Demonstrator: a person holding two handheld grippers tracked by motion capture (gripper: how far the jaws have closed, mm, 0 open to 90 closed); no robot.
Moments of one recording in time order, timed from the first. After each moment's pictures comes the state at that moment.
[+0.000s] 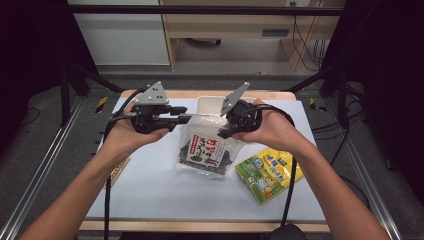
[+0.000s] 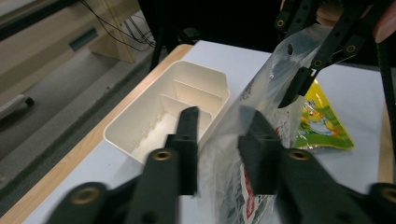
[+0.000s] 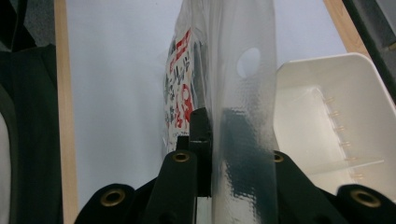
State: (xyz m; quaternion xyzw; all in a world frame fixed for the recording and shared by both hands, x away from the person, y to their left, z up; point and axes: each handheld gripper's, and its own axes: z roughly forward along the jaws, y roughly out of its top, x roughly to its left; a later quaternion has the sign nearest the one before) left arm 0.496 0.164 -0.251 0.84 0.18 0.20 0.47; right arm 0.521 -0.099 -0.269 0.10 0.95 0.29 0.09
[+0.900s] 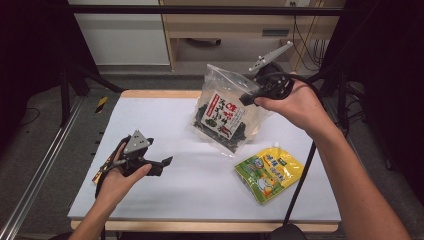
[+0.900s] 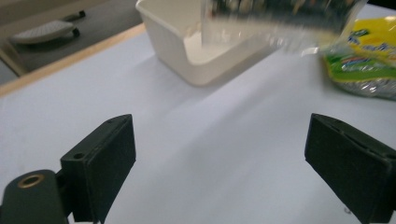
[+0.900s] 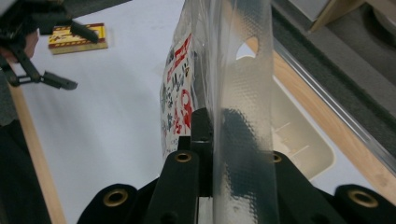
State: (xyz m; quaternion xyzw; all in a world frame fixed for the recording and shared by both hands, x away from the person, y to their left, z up) left arm 0.466 0.223 -0.399 0.81 0.34 0.22 0.43; right arm 0.540 -0.153 -0.200 0.26 0.89 0.35 0.15
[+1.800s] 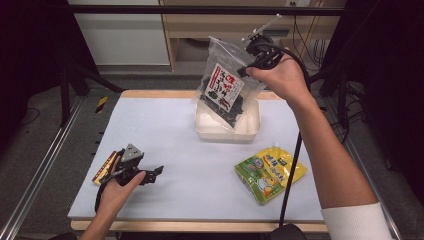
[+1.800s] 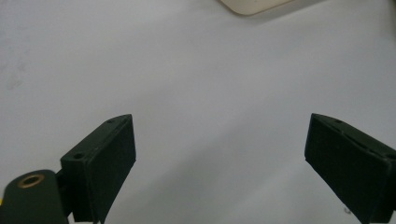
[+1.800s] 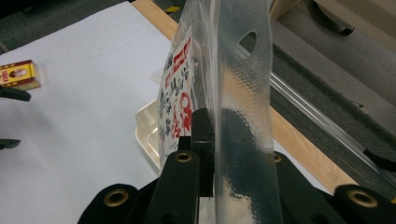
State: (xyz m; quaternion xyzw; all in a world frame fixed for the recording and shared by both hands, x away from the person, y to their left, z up) left arm 0.472 0.248 -0.449 0.80 0.41 0.20 0.40; right arm 0.611 -0.139 -0.184 0.34 0.86 0.33 0.19
